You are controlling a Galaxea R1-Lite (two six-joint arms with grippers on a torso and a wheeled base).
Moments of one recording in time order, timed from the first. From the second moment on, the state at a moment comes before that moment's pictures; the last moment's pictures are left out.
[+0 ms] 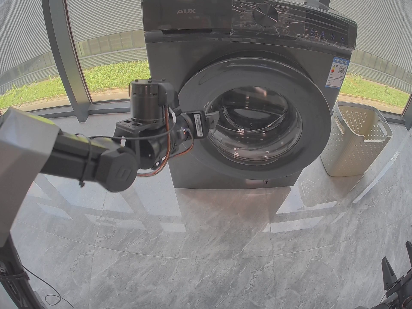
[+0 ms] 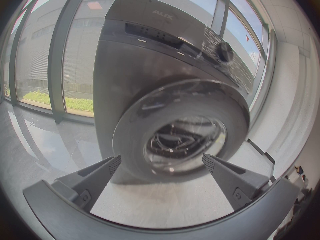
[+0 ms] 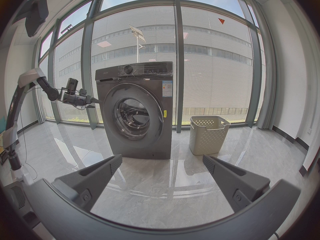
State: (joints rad) left arm -0.58 2.02 -1.37 -0.55 0.20 -0.23; right arm 0.00 0.02 -0.02 -0.01 0.00 0.00
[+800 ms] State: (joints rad) left arm -0.42 0.99 -0.35 -0.53 0.12 -0.11; right arm 0.00 0.02 -0.02 -0.01 0.00 0.00
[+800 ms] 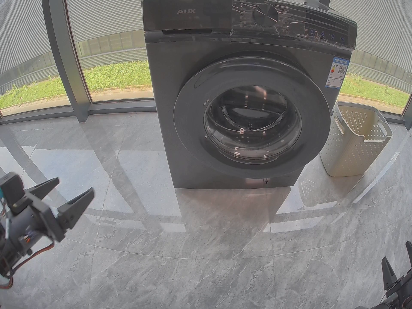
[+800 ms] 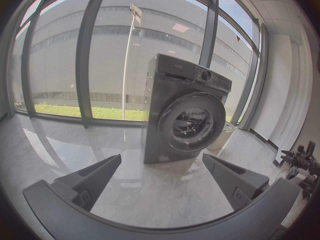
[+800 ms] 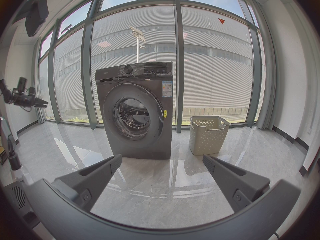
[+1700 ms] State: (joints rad) left arm 0.05 0.09 -0.02 -0.03 0.03 0.02; right arm 0.00 0.02 -0.02 -0.01 0.00 0.01
